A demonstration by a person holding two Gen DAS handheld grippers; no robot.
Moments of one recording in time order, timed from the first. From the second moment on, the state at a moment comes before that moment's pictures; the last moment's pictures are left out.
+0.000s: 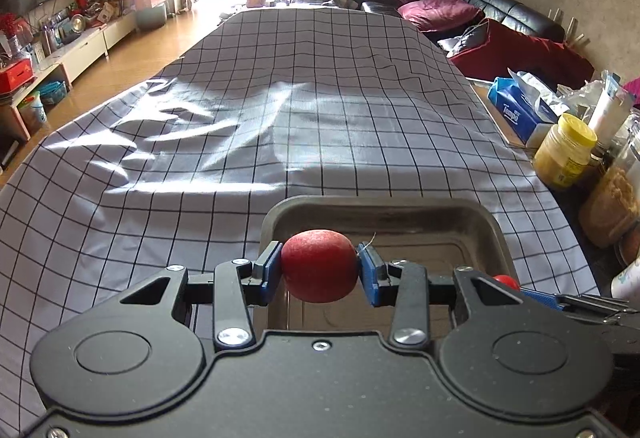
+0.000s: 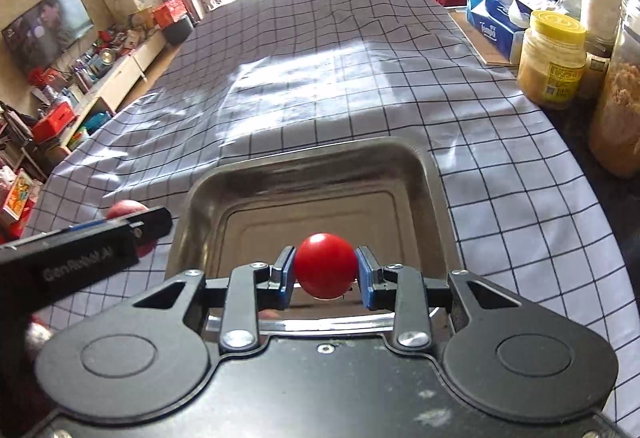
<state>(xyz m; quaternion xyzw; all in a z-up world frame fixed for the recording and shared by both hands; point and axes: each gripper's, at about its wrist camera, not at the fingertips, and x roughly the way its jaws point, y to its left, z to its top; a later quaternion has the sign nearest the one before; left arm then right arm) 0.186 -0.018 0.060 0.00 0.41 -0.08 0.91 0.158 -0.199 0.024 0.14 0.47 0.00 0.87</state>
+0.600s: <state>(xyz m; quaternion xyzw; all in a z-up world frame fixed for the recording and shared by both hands) 0.203 -0.022 0.039 0.00 0.44 -0.08 0.90 0.184 -0.202 0.031 0.14 0.50 -0.04 0.86</state>
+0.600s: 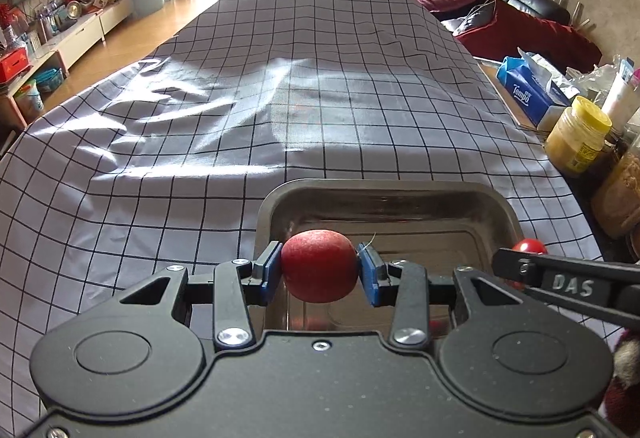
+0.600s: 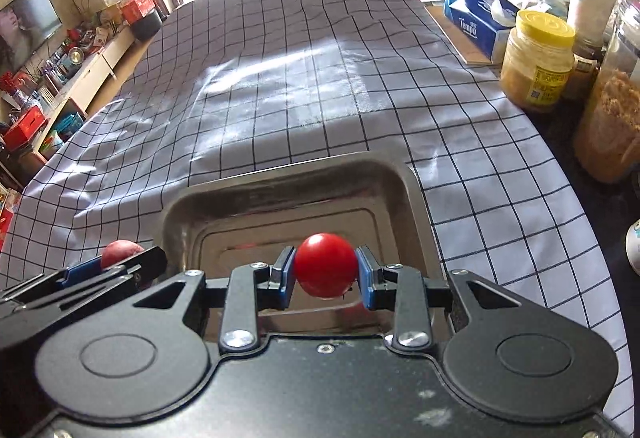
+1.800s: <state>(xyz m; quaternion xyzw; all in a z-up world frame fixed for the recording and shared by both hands) 0.215 -0.036 0.010 0.03 0.47 -0.05 0.88 0.197 -0.207 0.015 0.14 0.52 -0.05 0.84</state>
